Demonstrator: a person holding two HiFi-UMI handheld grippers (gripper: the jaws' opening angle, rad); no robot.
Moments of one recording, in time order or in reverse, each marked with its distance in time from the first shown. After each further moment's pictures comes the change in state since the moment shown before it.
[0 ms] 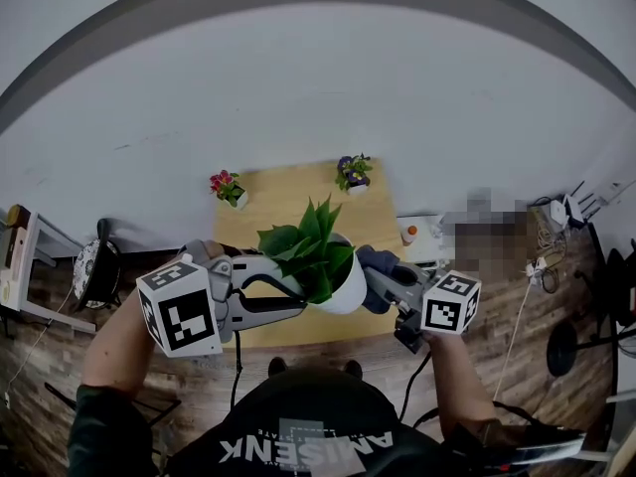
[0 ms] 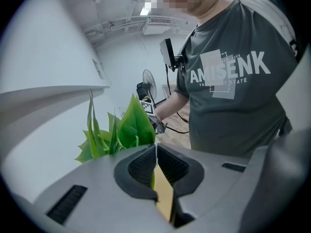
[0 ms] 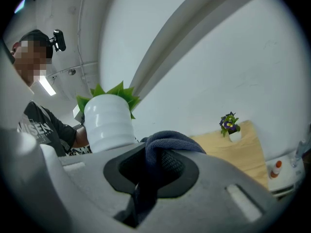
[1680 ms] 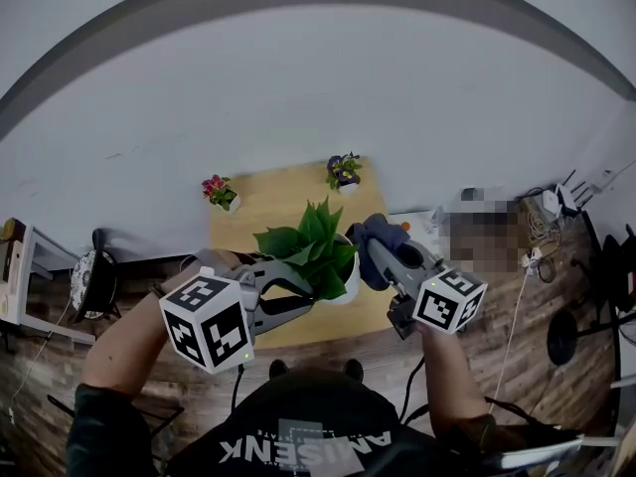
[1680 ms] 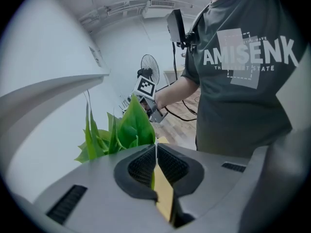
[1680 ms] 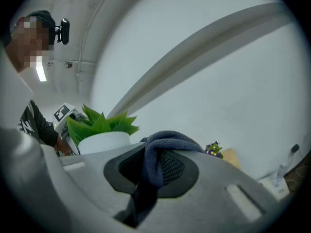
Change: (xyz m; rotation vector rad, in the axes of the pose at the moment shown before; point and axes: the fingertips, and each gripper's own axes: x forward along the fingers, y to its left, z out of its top) left arm 0.027 0.001 -0.014 -0.002 0.175 0.018; right arm -0.010 0.000 0.057 -0.131 -0.190 -0.215
